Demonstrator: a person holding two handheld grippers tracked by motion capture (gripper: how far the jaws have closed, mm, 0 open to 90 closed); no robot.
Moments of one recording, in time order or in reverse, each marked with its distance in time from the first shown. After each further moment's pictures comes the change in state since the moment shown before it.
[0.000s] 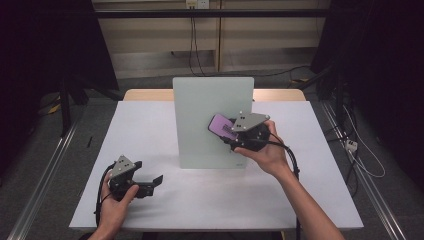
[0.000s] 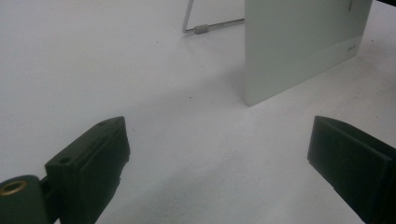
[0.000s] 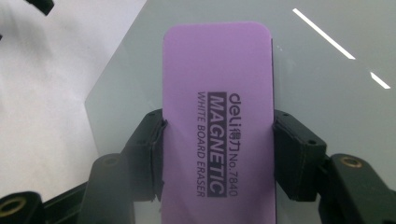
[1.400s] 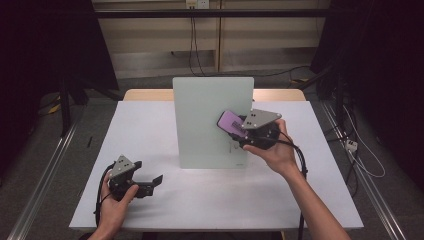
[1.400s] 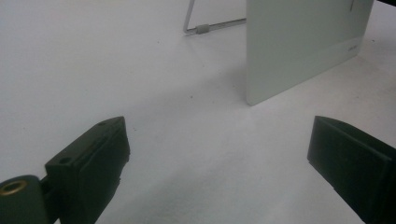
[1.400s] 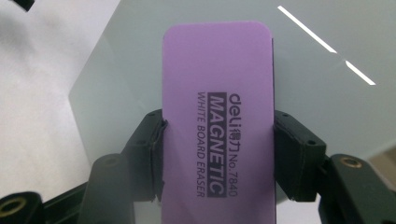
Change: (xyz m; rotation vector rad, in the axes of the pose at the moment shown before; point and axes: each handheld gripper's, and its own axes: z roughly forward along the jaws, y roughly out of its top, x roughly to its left) left arm 0.000 0.000 0.000 0.000 0.001 -0.001; right arm -0.014 -0.006 -0.019 -0.007 -0.057 0.020
